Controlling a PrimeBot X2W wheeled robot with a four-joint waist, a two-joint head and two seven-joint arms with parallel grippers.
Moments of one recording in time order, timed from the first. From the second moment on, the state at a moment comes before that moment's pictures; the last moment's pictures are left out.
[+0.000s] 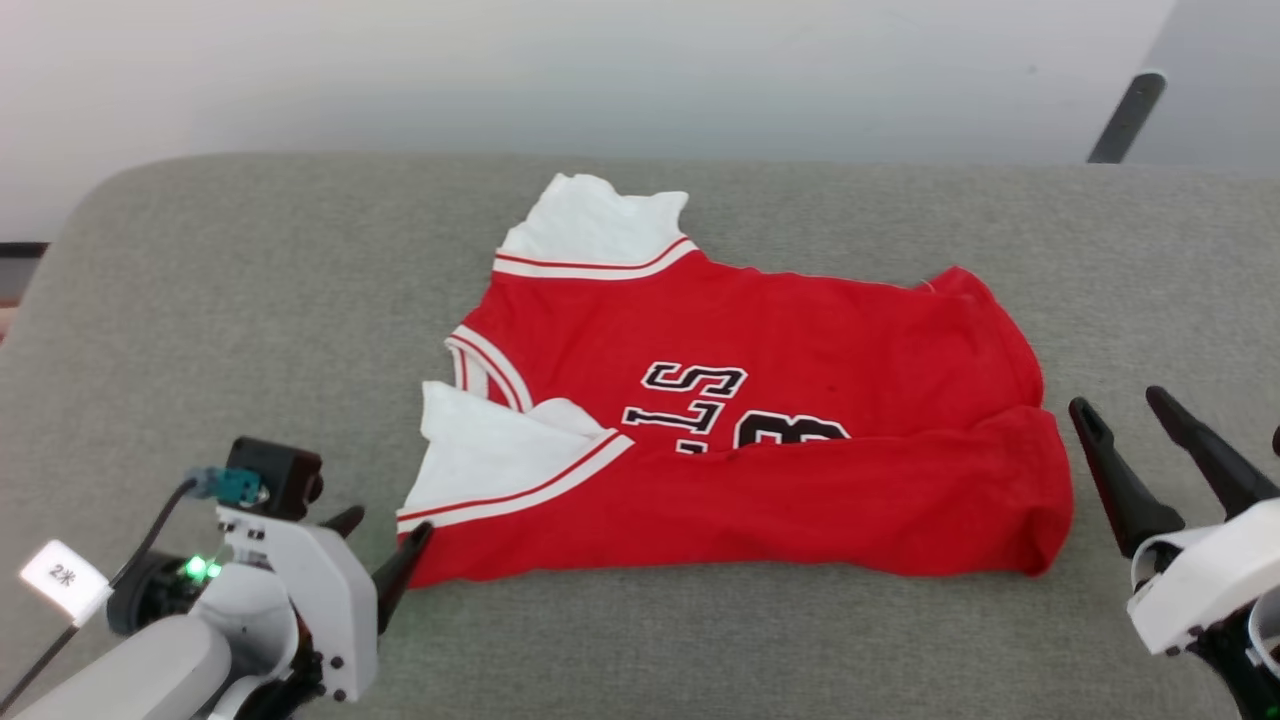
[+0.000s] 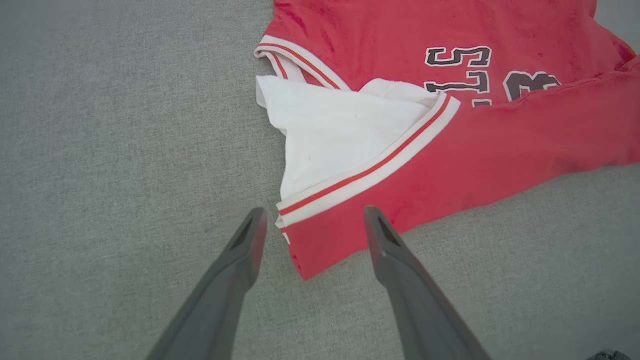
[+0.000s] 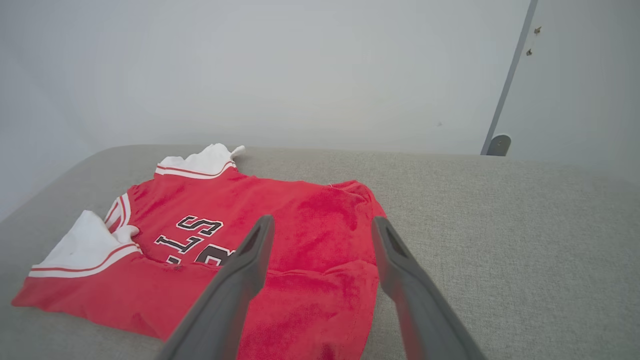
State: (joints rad) left arm -0.48 0.86 -0.87 0.01 -1.08 0.25 0.20; right arm -0.13 -0.32 0.00 -0.15 0.49 0.13 0.32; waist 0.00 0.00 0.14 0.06
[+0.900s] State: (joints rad) left arm -0.49 0.75 -0.85 0.29 -1.25 0.17 0.31; right arm 0.03 -0.18 -0.07 -0.28 0.47 0.13 0.44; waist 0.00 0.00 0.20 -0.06
